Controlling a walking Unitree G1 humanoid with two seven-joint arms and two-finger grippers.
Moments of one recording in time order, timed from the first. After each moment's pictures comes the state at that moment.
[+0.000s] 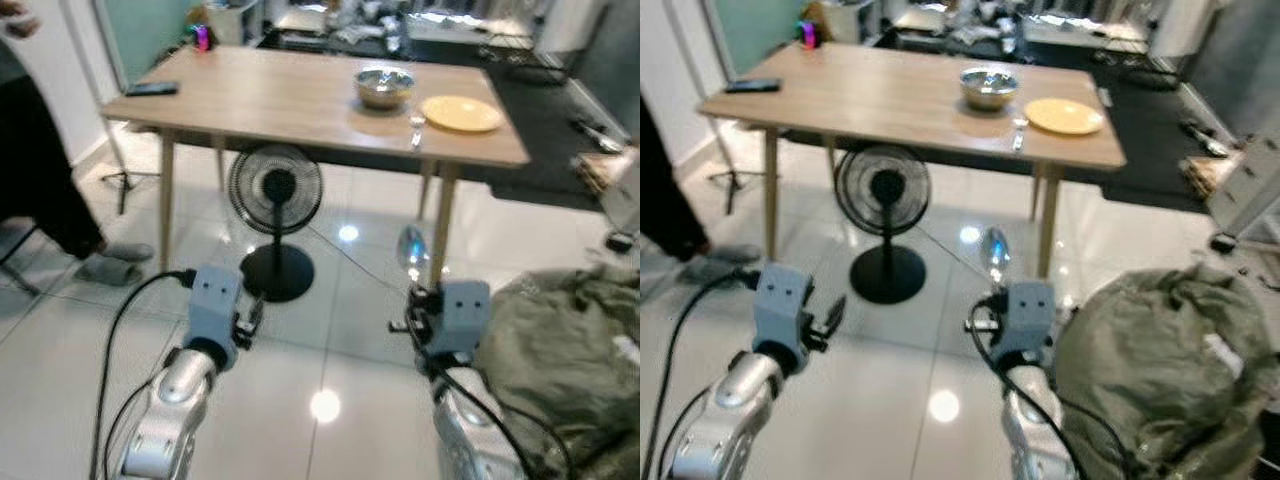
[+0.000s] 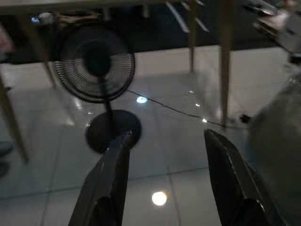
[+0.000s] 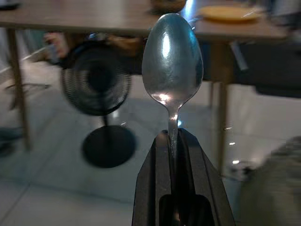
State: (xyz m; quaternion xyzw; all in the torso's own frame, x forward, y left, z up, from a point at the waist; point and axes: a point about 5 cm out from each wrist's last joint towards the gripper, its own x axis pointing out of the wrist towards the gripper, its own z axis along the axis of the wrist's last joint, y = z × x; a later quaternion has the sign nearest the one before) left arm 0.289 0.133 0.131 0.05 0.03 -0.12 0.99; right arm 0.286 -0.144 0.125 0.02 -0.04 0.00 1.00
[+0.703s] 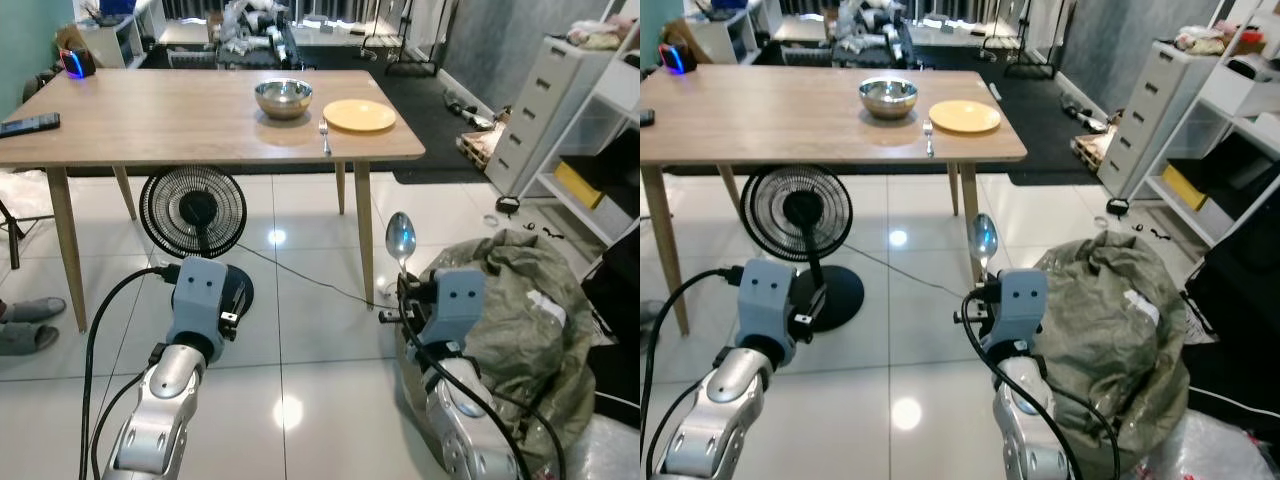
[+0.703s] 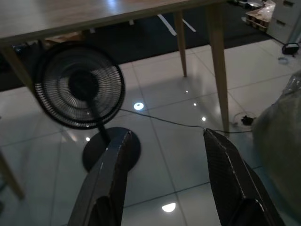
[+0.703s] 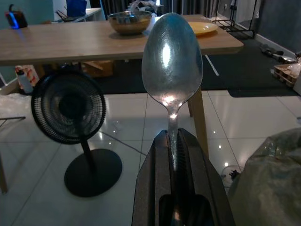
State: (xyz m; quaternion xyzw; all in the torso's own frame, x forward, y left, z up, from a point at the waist) left arm 0.295 0.144 0.131 0.06 0.02 -0.06 1.00; right arm 0.293 -0.134 0.138 0.03 -0.06 0.04 1.00
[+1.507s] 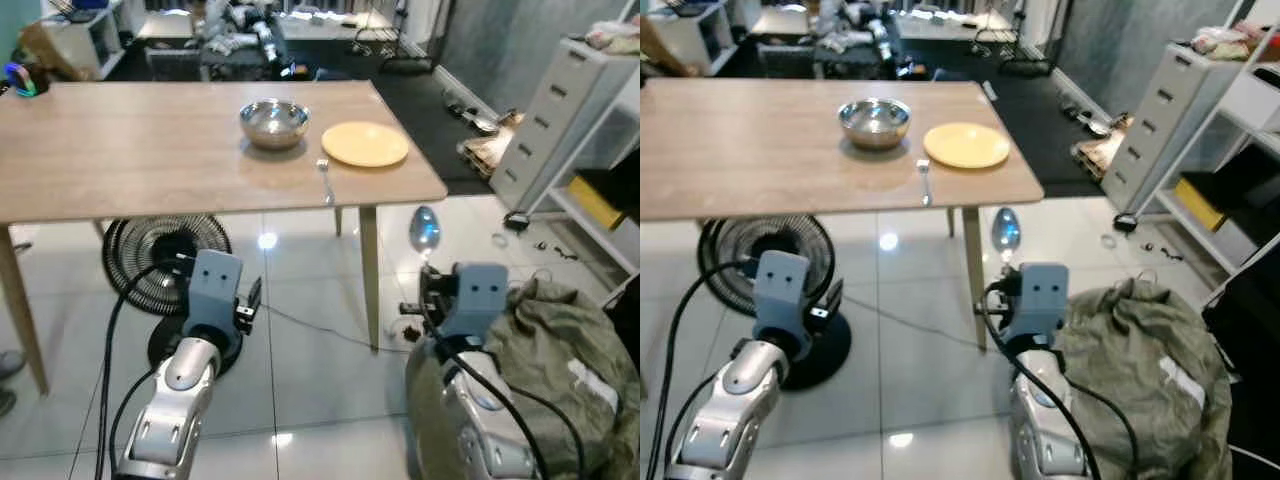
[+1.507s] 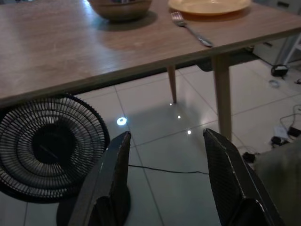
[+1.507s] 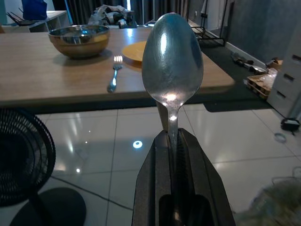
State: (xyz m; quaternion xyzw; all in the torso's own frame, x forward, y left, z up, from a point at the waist) left arm 0.298 0.138 0.136 0.06 0.01 -0.06 1.00; right arm 0.294 -0.148 0.141 0.03 -0.07 0.01 1.00
